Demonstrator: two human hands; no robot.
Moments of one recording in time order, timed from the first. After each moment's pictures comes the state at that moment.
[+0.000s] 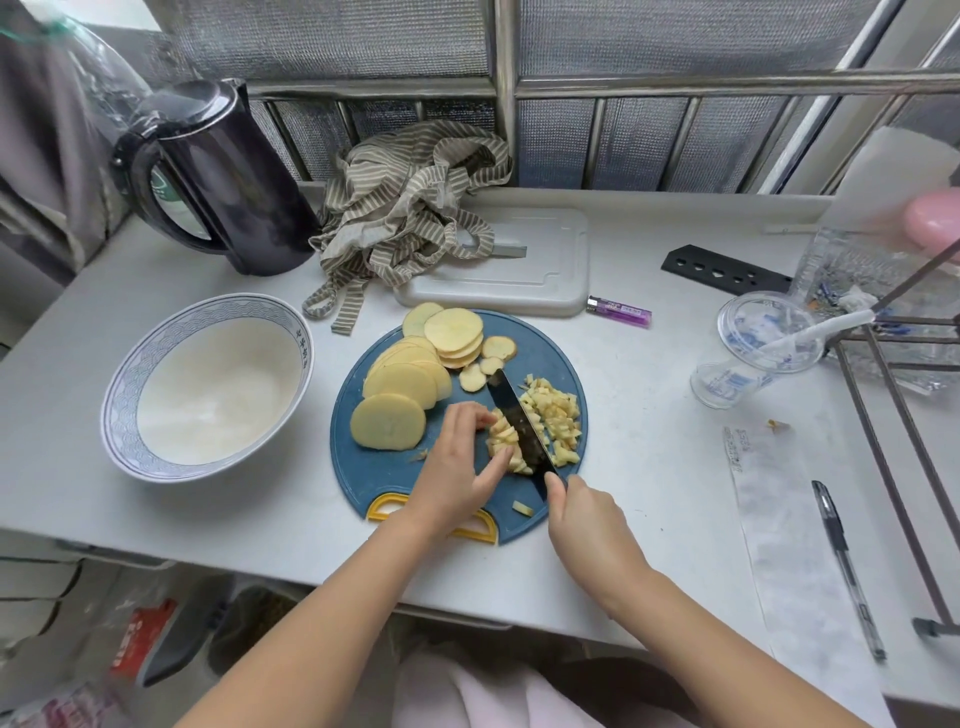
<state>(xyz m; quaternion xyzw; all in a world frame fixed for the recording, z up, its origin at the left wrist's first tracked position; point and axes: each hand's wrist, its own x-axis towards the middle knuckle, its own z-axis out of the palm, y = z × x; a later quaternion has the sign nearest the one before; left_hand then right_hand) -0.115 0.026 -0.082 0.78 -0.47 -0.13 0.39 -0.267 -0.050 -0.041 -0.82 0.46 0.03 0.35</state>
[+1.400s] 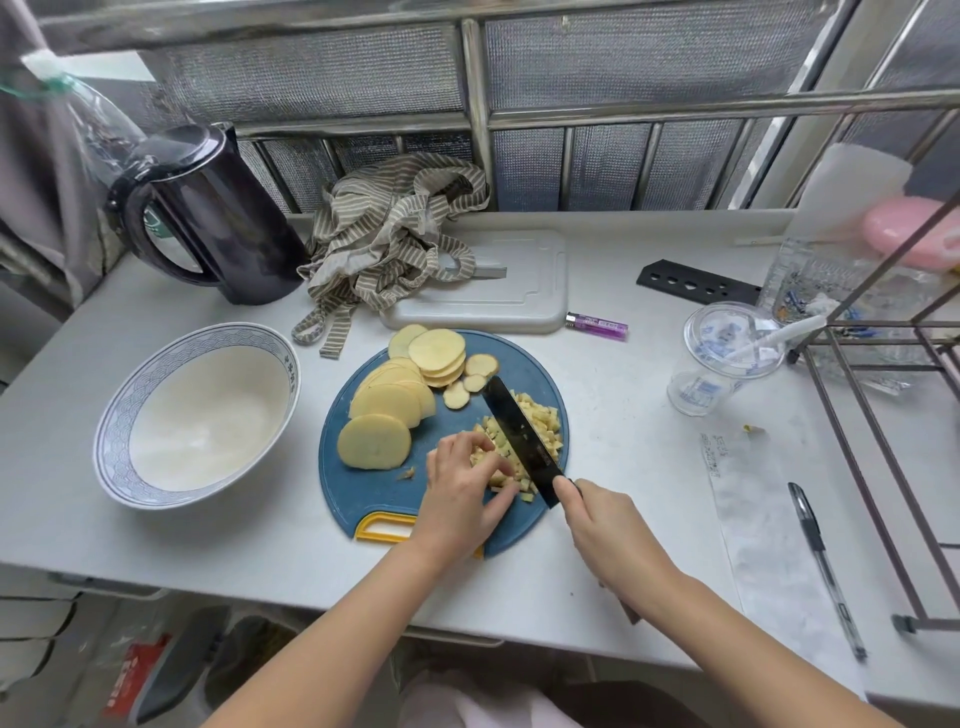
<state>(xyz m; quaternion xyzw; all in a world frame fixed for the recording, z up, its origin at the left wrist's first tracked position) -0.141 0.021 -0.083 0.81 -0.52 0.01 0.26 -0.296 -0.078 -0.037 -0.80 0.41 0.01 0.43</state>
